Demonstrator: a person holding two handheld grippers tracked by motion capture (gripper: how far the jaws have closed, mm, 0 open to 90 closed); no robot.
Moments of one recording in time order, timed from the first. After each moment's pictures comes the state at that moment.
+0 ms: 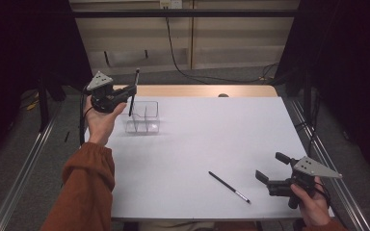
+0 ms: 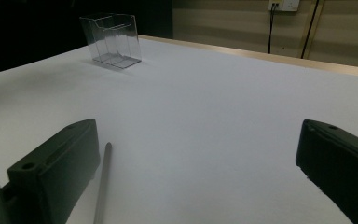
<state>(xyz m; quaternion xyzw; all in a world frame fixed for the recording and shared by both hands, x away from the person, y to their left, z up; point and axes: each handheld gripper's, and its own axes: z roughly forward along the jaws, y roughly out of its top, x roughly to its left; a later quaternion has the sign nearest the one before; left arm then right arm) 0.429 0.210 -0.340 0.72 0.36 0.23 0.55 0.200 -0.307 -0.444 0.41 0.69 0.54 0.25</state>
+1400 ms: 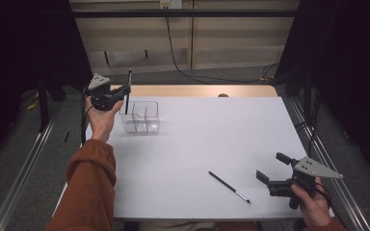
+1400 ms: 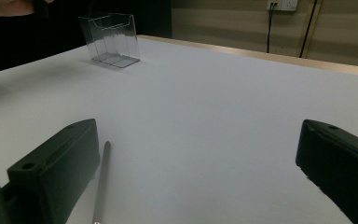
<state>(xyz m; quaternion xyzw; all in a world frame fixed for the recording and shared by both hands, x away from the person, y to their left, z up) 0.465 0.226 -0.378 0.70 0.40 0.25 0.53 0.198 -0.308 -0.444 0.41 0.69 0.54 0.25</state>
